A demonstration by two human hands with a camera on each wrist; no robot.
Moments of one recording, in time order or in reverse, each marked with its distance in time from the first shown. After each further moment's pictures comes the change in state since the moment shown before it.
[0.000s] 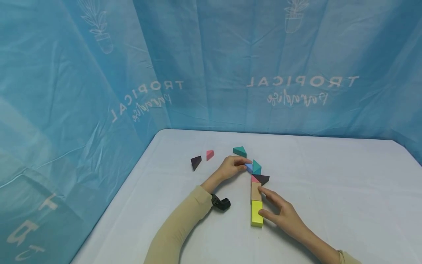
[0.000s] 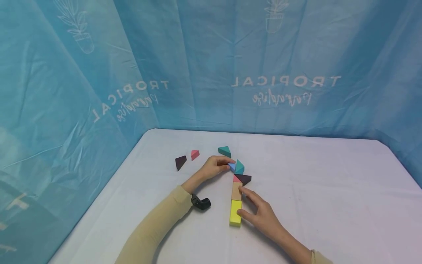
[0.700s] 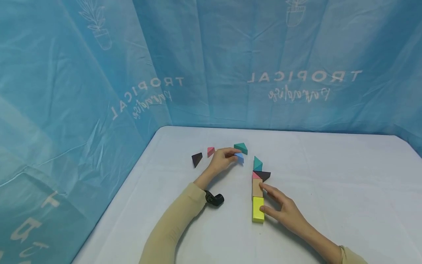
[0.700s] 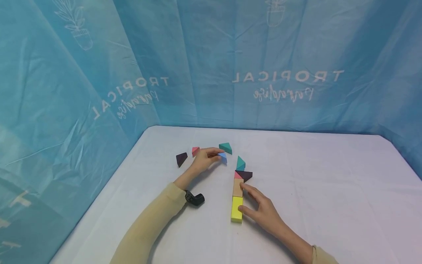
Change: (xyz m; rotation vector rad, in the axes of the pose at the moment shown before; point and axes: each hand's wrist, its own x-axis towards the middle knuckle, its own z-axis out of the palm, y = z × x) left_hand -0.011 -0.006 -0.026 -0.003 0.202 -0.010; right_hand -0.001 -0.028 -0.002 0.033 0.003 -0.018
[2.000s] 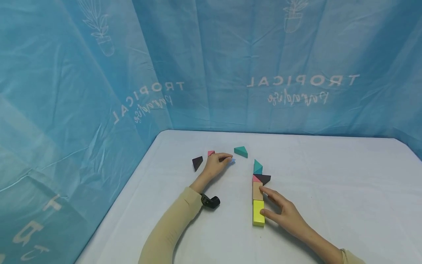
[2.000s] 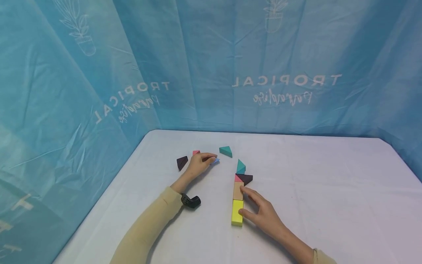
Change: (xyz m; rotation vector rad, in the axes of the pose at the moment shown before) left_hand -0.006 -0.017 -0.013 0.162 0.084 0.011; right_hand 0.000 0.025 -0.001 0.002 -0.014 -0.019
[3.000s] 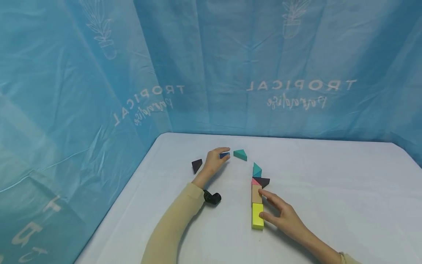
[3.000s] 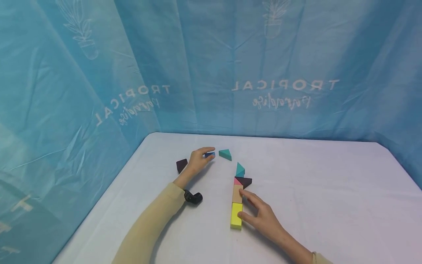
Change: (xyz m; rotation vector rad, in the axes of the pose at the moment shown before) left_hand 0.020 0.004 -0.006 0.128 0.063 0.041; right_hand 0.000 0.000 0.000 0.005 -0.002 -0.001
